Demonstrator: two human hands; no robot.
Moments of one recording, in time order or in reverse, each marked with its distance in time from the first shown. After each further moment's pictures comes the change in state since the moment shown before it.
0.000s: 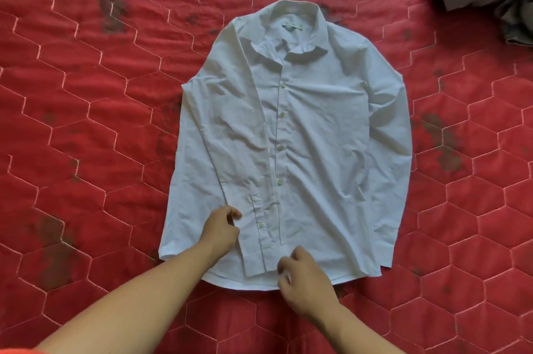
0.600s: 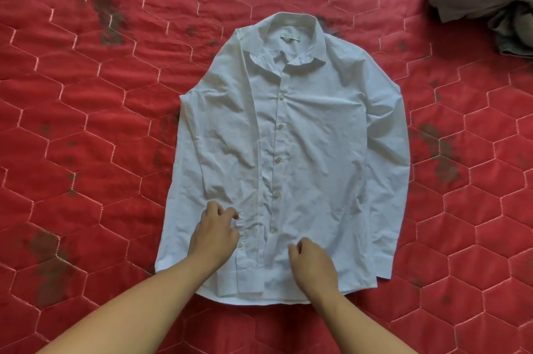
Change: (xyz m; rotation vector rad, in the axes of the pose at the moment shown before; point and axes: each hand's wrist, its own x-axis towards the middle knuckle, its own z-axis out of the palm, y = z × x) left_hand -0.001 0.018 -0.011 0.567 0.156 0.311; right_hand 0.038 -0.002 -0.031 0.154 0.233 0.363
